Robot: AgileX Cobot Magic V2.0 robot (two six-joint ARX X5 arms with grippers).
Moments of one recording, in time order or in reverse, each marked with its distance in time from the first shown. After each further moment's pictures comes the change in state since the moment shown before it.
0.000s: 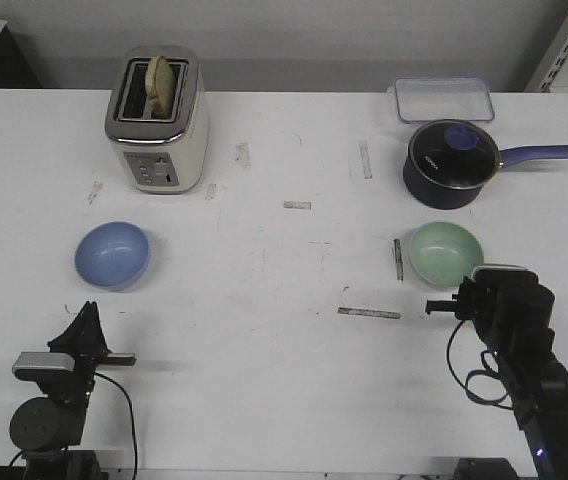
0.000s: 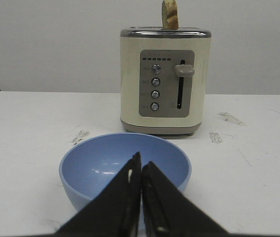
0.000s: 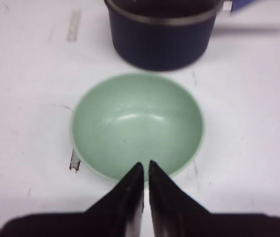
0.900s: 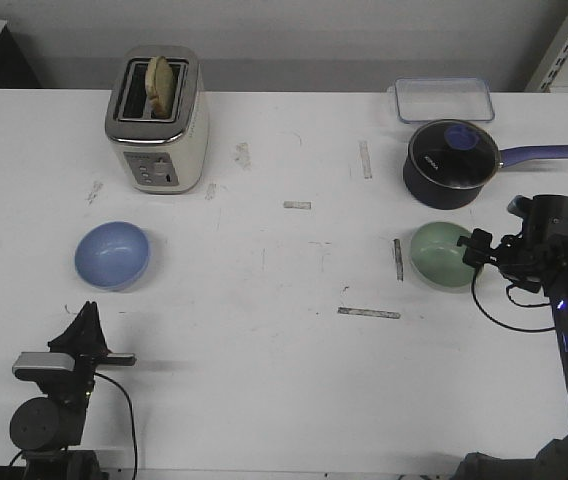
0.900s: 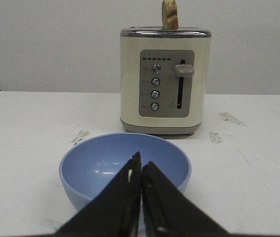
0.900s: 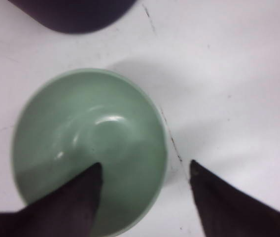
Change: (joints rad) left arm 0.000 0.000 0.000 0.000 0.000 0.000; right arm -0.239 0.583 0.533 -0.435 -0.182 0.148
